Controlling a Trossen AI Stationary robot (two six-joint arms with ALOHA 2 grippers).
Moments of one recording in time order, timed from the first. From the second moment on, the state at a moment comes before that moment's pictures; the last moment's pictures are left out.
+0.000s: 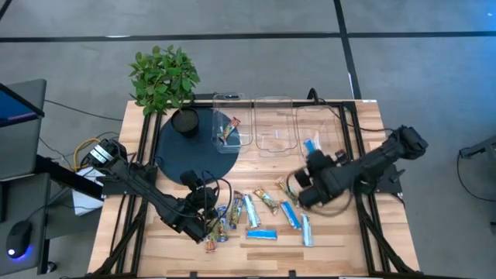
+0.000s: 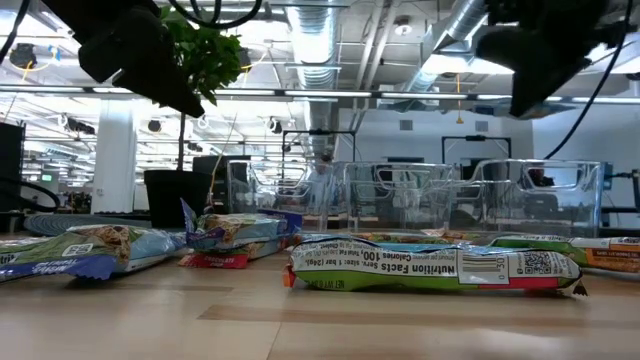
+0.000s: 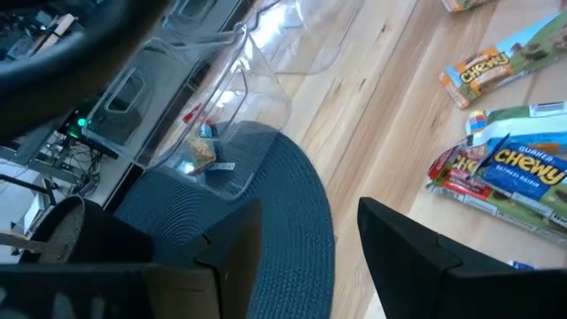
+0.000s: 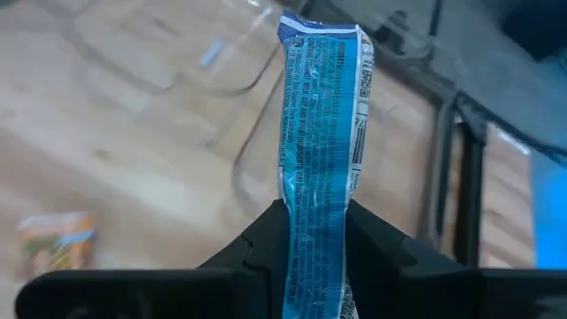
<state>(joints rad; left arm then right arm) -0.64 1.69 1.12 -1.00 -1.01 -0.98 0.41 1.53 1.17 -1.57 0.72 1.53</state>
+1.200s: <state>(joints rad) -0.64 1.69 1.05 -0.97 -1.01 -0.99 -0.39 1.66 1.17 -0.40 0.23 0.53</state>
